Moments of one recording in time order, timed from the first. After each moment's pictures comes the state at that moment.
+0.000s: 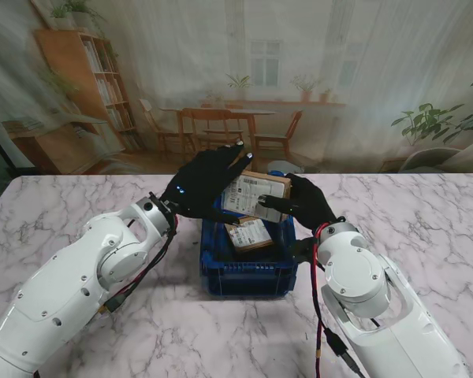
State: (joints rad) left arm 1.21 -1.05 -0.99 -1.59 1.15 -0.31 0.16; right arm -1.55 -1.20 1.21 -1.91 -0.13 0.39 -0.11; left_hand 0.66 -0.31 -0.03 -0.01 0.17 0.31 -0.03 0.07 0.13 0.25 -0.01 0.03 0.16 0.20 0.16 0.26 0.05 0.10 0.52 0.27; right_hand 0.58 -0.65 0.75 -0.27 0.57 0.13 1.03 0.44 0.99 0.18 0.79 0.54 0.93 0.15 0.64 0.45 0.20 0.45 1.00 0.33
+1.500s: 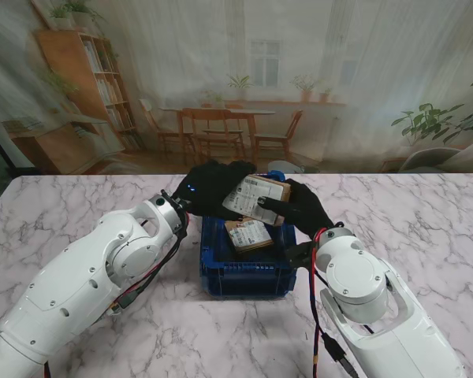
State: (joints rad) left arm 1.15 -1.07 -0.92 -1.56 1.02 -0.25 0.06; right arm -1.57 -1.20 1.21 -1.92 -0.01 0.42 -0.11; left_hand 0.91 -0.43 0.01 0.11 0.09 0.31 0.38 0.97 0.30 0.17 0.33 0.91 0.51 0.13 0.46 1.10 0.28 0.04 0.91 0.57; right_hand 0.58 -0.56 0.77 -0.21 0.42 0.21 0.85 0.46 0.82 0.22 0.84 0.54 0.82 0.18 0.64 0.45 0.20 0.44 1.00 0.35
